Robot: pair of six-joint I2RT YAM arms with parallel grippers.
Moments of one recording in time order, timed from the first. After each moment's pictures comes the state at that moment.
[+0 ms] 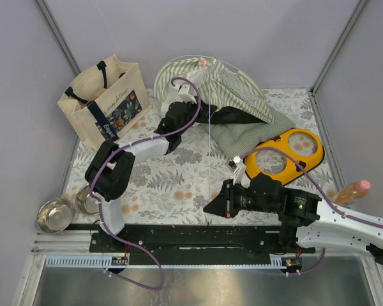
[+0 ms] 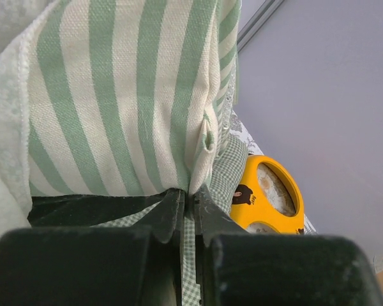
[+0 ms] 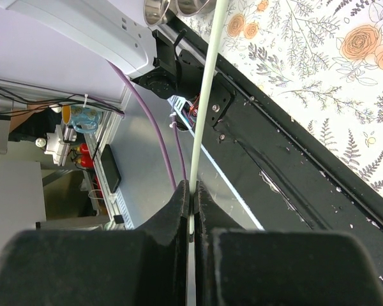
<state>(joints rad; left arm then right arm) -0.60 1.89 1.25 0.64 0.10 -0.60 1.23 0.76 0.76 -0.34 -0.06 0.94</state>
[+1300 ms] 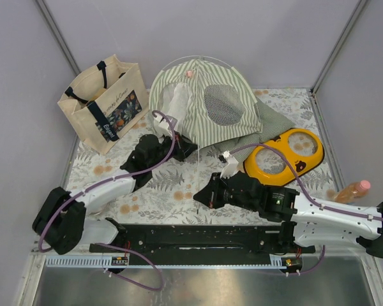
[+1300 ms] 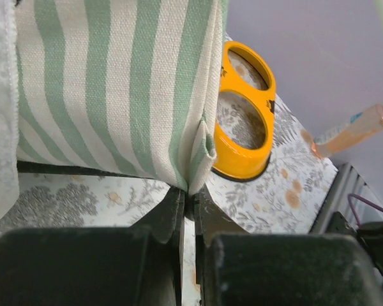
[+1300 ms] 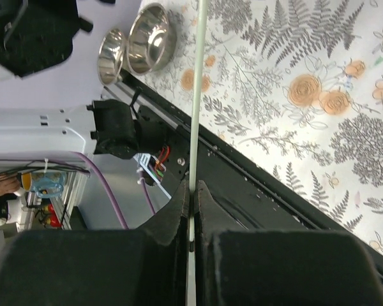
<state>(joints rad) -0.61 1.31 0.68 0.50 0.28 -0.49 1.25 0.95 0.78 -0.25 0.17 0.97</state>
